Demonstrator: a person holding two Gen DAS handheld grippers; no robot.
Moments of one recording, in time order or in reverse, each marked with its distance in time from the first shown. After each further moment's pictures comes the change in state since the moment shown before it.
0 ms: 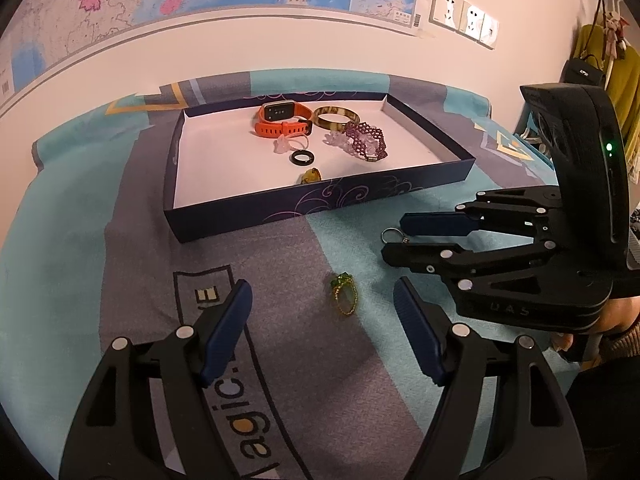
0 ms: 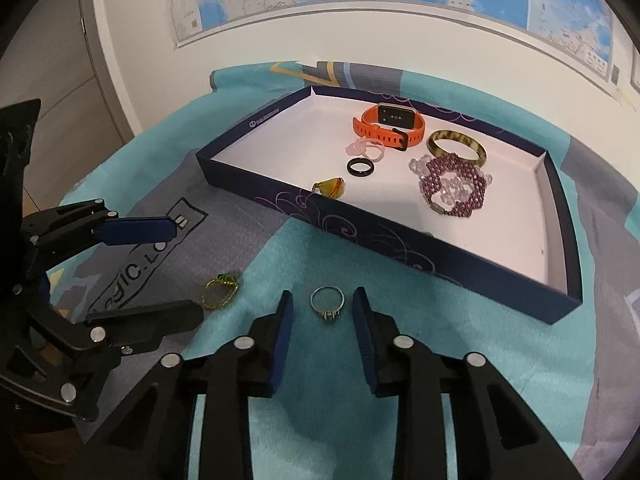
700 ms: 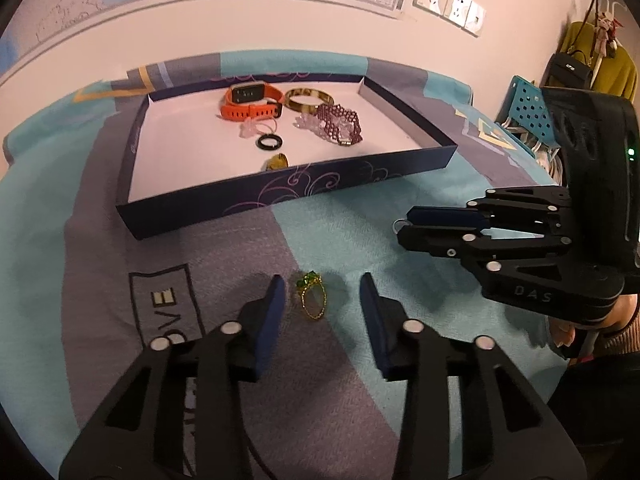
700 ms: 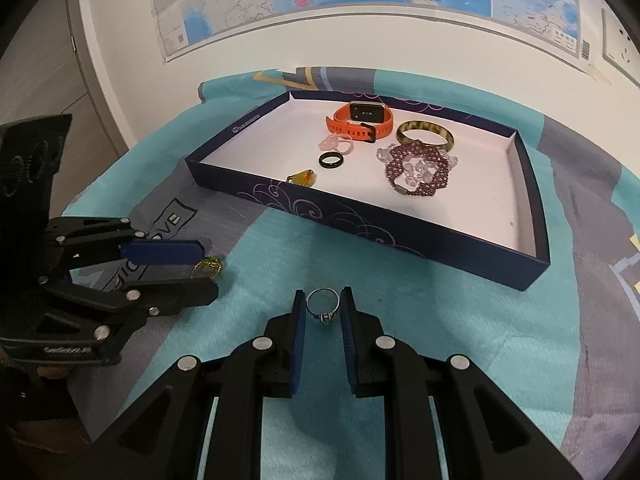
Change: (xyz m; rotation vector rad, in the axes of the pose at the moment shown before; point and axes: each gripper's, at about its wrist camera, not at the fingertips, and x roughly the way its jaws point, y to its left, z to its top) left arm 0.020 -0.008 0.004 0.003 0.068 -0.098; right arm -0.020 -0.021 -0.018 0.073 -0.025 0.009
